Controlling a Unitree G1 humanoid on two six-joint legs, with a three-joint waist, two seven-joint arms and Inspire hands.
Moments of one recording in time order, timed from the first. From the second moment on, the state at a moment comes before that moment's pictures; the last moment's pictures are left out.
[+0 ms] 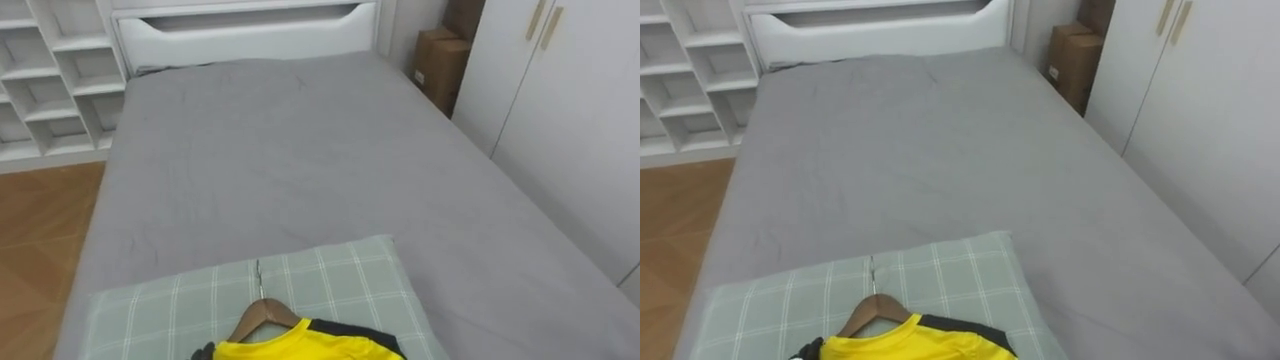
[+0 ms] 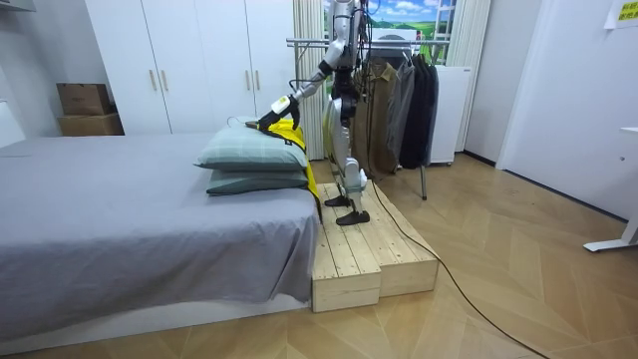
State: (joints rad) left arm -0.05 0.17 -0.24 0.82 0.71 0.11 0.29; right arm 0.12 -0.21 0.13 1.25 -0.28 0.18 0.09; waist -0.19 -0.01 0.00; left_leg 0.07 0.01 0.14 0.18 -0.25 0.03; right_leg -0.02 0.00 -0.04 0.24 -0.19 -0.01
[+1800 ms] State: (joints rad) left arm -0.32 0.20 -0.12 1.12 0.58 0.10 0.23; right arm 0.05 -0.21 0.13 1.25 -0.19 0.12 0.00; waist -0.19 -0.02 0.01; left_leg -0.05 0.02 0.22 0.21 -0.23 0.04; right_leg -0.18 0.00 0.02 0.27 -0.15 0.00
